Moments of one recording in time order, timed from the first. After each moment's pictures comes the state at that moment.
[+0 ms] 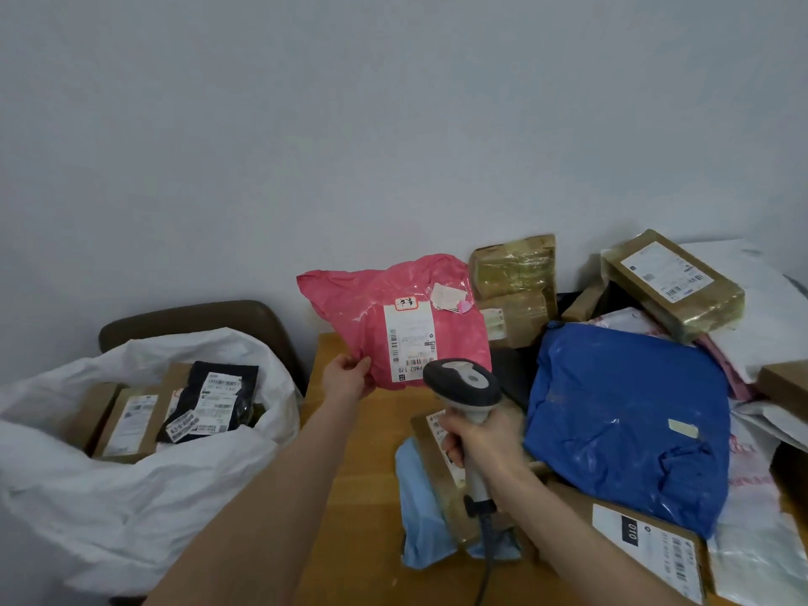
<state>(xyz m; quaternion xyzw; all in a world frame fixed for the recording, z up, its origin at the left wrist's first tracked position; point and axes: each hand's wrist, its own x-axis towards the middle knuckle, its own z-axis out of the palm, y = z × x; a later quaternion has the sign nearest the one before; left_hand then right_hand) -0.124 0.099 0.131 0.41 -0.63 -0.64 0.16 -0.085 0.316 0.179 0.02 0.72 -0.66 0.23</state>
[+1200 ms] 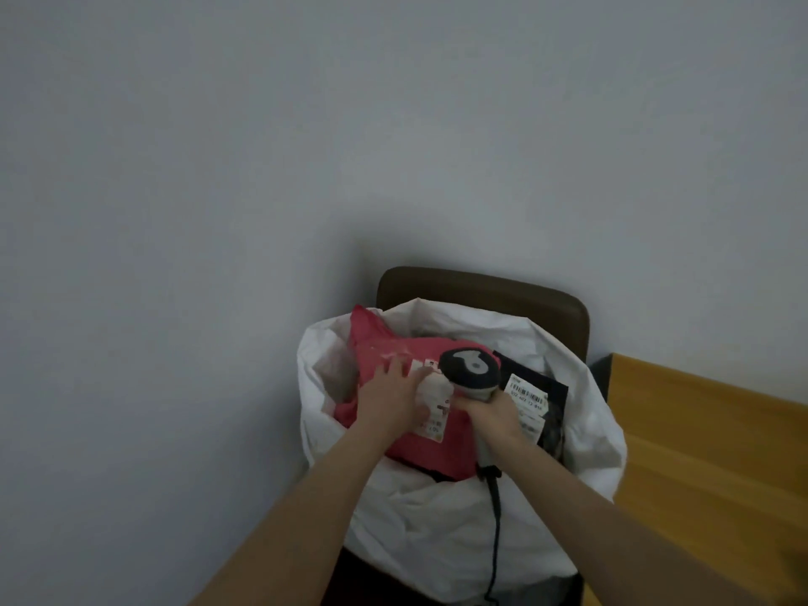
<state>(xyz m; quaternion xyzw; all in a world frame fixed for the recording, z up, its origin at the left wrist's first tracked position) 0.092 -0.347 0.107 0.33 -0.94 -0.07 -0.06 -0.007 -0.220 0.117 -0.10 0.74 -0.54 0.38</state>
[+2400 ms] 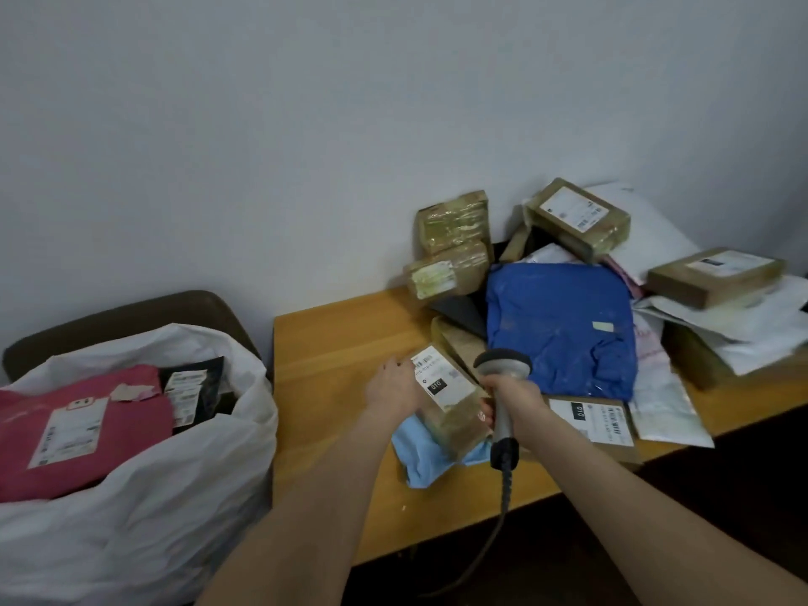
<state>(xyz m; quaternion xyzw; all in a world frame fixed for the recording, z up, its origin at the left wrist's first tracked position) -0.054 0.162 0.122 0.07 -0.98 -0.12 -0.14 -0.045 0.339 0.140 0.31 0.63 -0.67 0.21</state>
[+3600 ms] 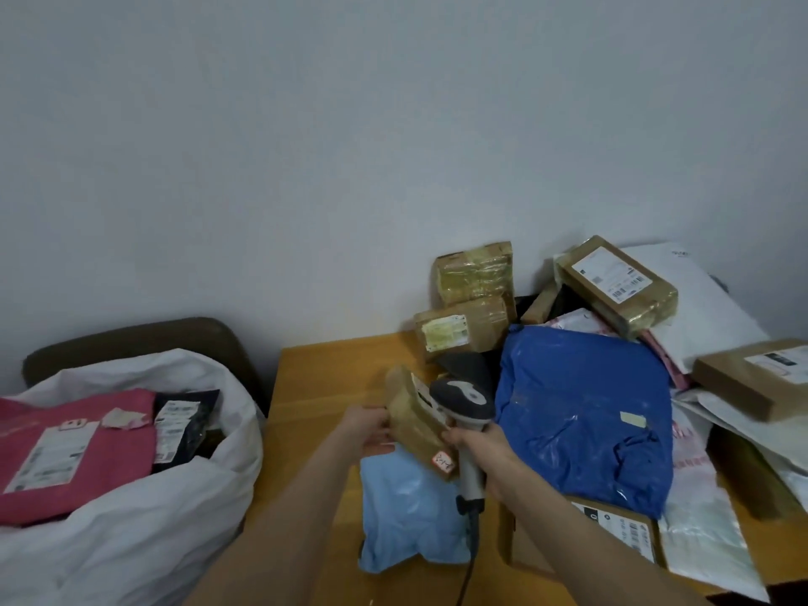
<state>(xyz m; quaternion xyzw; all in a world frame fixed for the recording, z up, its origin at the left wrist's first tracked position) -0.118 0.147 0.119 0.38 -0.66 -0.63 -0.14 -0.122 0.333 0.132 0.16 0.67 -0.66 0.29</state>
